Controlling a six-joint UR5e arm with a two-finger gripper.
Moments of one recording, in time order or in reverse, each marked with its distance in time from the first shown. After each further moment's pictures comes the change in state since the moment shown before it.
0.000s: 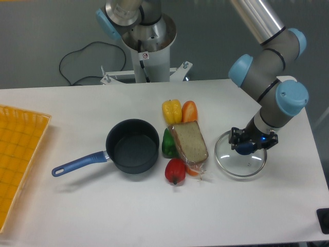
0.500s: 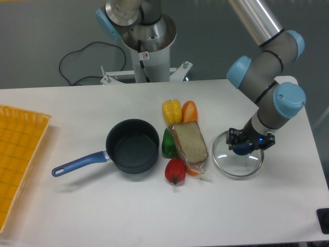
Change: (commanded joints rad) arm -0.005 0.000 -0.011 0.003 0.000 -0.002
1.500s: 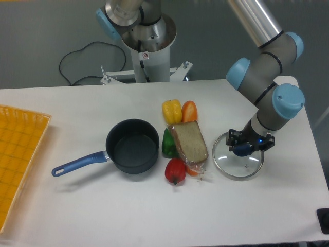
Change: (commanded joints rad) arm 0.003 -0.009 0.003 0.020 0.002 0.003
